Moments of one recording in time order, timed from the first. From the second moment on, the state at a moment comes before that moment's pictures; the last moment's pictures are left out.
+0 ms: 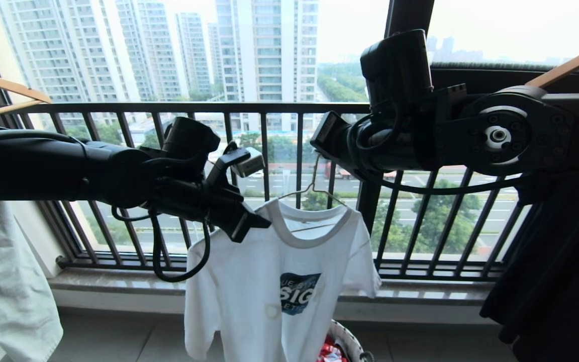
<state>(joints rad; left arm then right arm) -0.42 1.89 -1.43 0.21 -0.47 0.35 0.65 1.95 -1.79 0.18 -0.20 0.82</state>
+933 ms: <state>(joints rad) -0.42 1.89 -1.43 0.20 -0.47 0.35 0.66 1.95 -1.79 0.19 -0.19 0.80</state>
